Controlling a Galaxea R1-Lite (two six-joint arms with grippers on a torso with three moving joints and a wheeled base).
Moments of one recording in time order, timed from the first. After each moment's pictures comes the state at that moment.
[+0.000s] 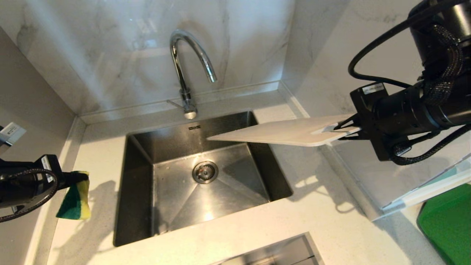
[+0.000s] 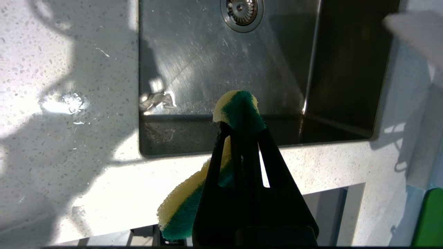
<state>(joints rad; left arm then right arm) -0.15 1.27 -0.83 0.11 -0.07 -0.61 0.30 1.53 -1.61 0.70 0.01 1.40</state>
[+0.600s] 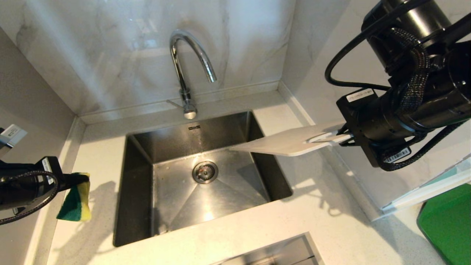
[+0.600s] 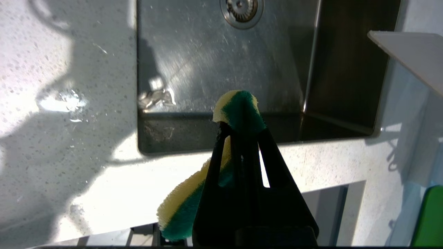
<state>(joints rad) -0.16 1.26 -0.81 0.11 -0.07 -0.61 0.48 1.60 -1.74 0.91 -0.35 1.56</state>
